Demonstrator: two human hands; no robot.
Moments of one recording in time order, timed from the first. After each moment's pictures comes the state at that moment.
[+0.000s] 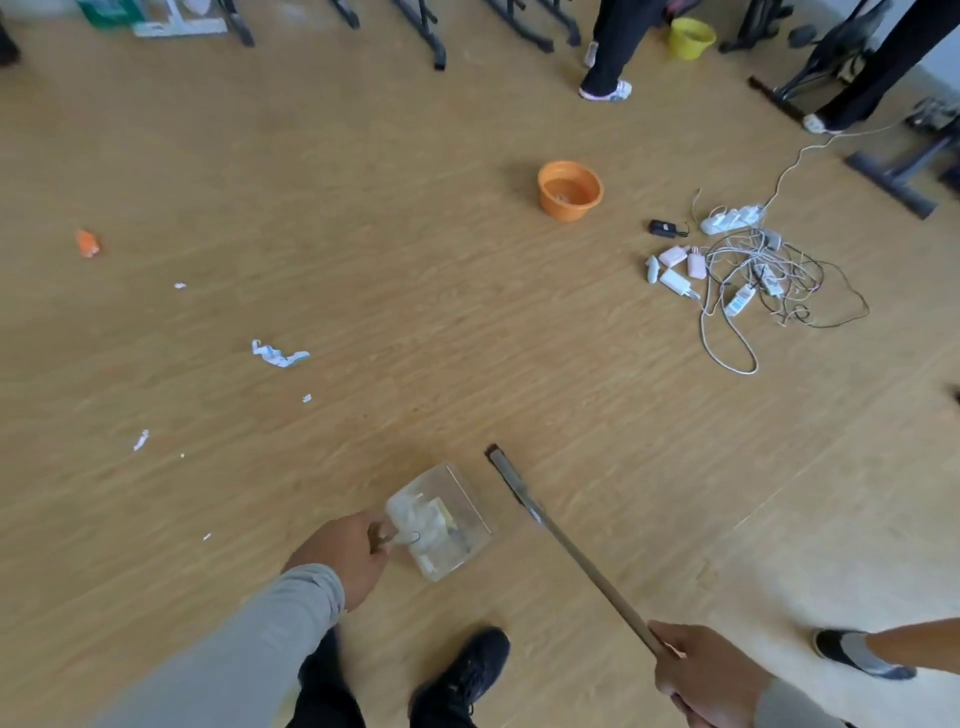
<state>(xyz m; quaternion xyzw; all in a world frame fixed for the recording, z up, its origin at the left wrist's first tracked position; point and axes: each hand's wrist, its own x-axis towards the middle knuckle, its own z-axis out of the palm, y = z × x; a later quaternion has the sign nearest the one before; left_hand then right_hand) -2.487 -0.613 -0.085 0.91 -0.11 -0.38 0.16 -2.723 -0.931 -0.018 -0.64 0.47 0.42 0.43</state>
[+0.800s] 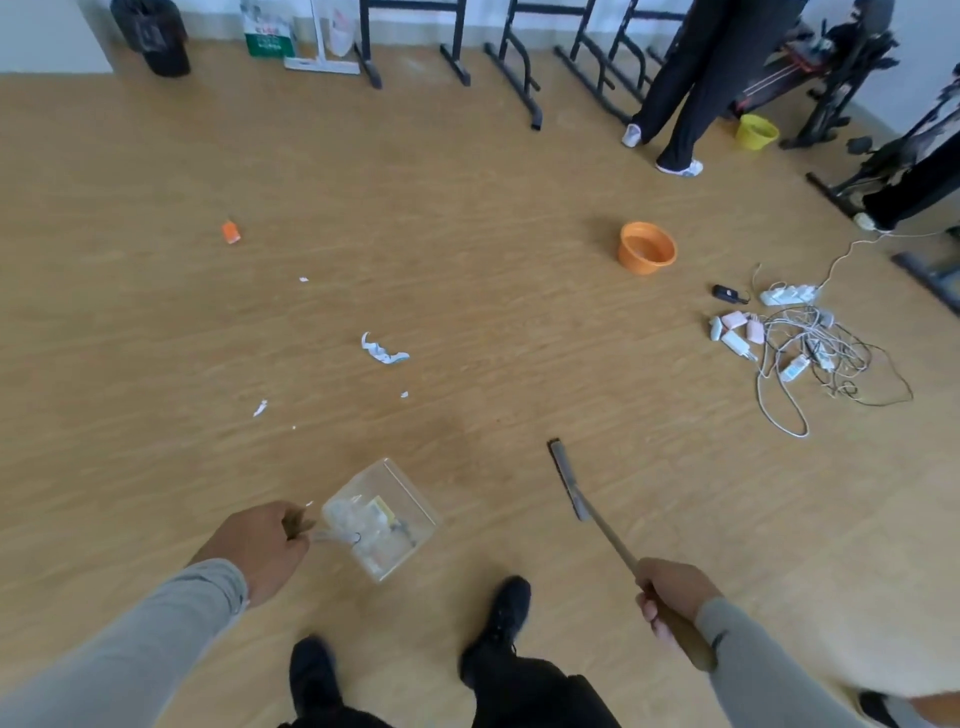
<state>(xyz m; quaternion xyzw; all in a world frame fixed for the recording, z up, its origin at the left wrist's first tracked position) -2.458 -0.246 -0.040 0.93 0.01 -0.32 0.18 -2.621 -0.699 -0.024 -0.60 0.59 0.30 0.45</state>
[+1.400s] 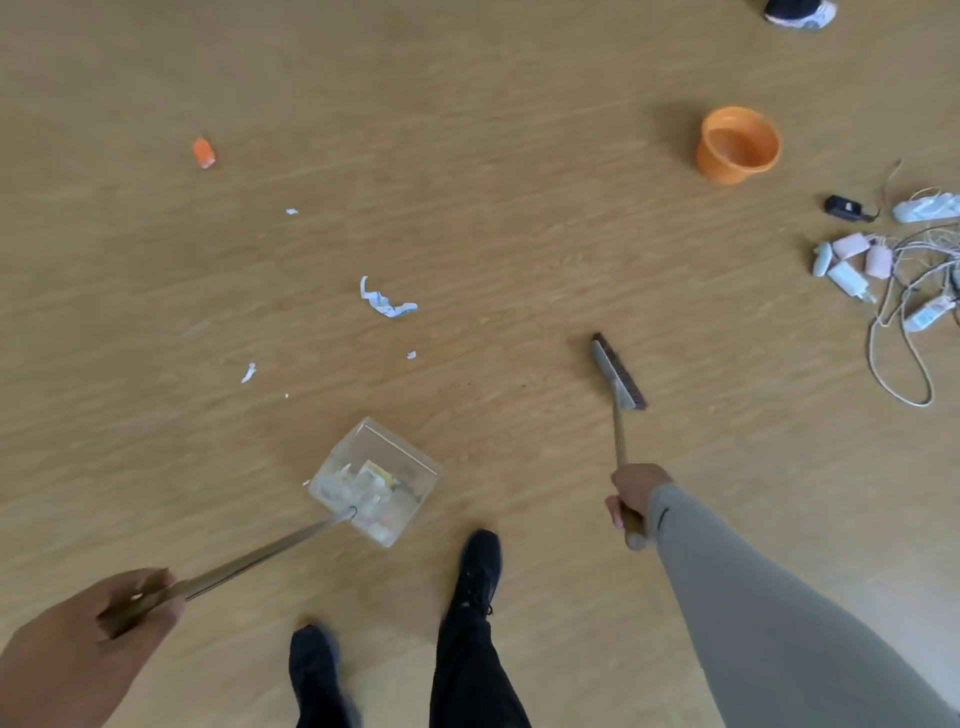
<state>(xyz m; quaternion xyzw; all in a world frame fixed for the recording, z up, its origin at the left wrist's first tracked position) -2.413 -0.228 -0.130 0.88 0.24 -0.30 0.26 -2.386 -0.802 -0.205 -0.68 0.50 0.35 0.41</state>
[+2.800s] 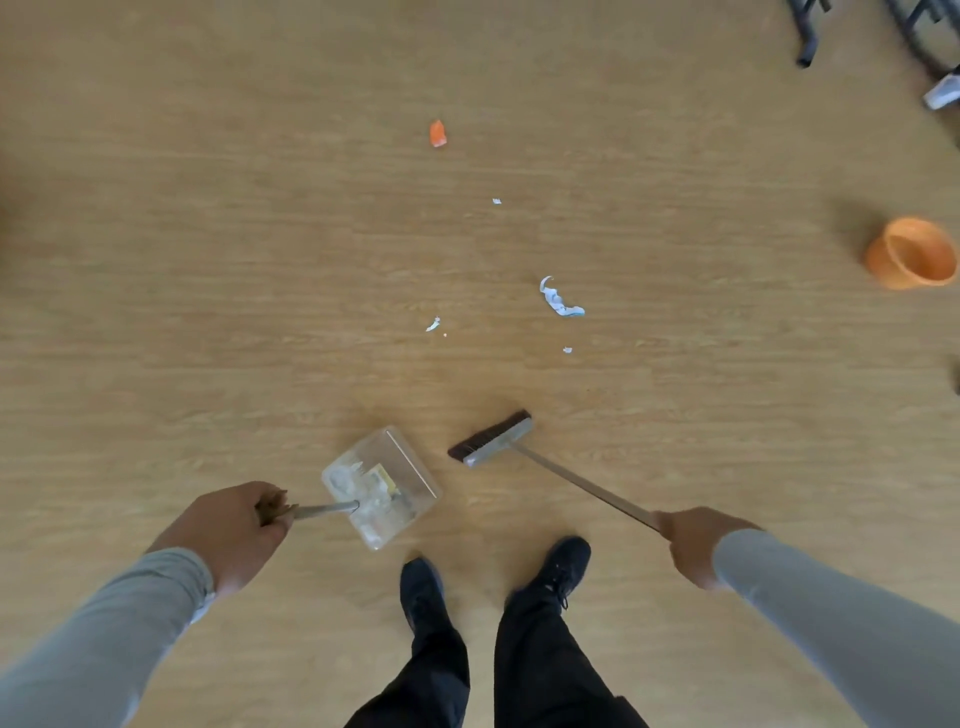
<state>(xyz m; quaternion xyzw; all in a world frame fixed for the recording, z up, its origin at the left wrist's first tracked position) -2.474 0.034 -0.067 0.91 0.21 -0.33 0.16 -2.429 -0.450 -0.082 -0.83 0.05 0.55 -0.10</state>
